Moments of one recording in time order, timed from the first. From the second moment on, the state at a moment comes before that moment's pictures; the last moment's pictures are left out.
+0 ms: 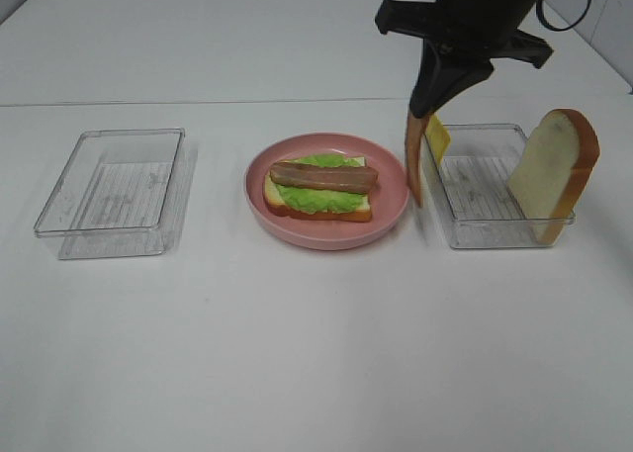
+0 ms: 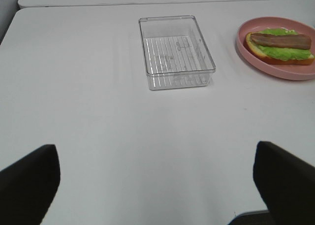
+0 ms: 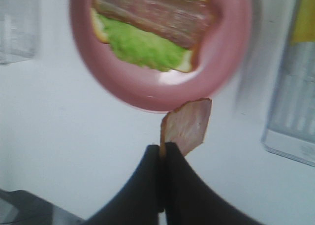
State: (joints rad) left arm 0.03 0.00 -0.52 -0.08 1.08 0.05; right arm 0.31 1.94 -1.70 0.31 1.17 -0.02
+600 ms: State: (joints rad) left arm 0.03 0.00 -0.52 -0.08 1.08 0.05; right arm 0.38 2.02 -1.70 0.67 0.84 -0.19
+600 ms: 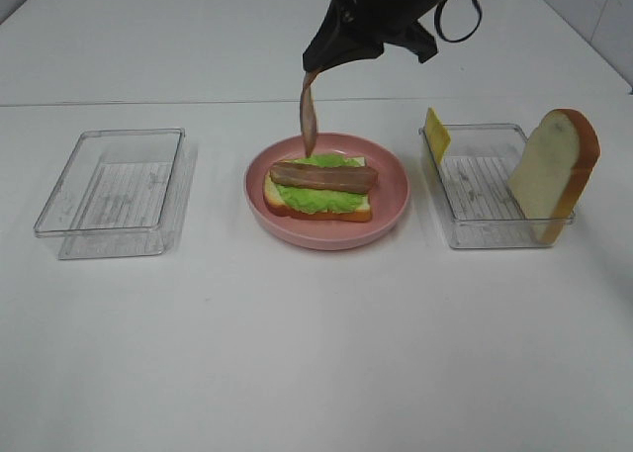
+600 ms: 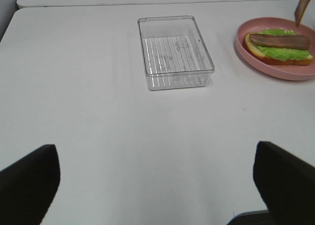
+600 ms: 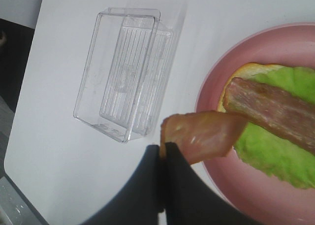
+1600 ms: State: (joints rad) left arm 0.03 0.00 -0.52 -0.09 1.08 0.05; right arm 0.42 2.18 -1.70 0.52 0.72 -0.19
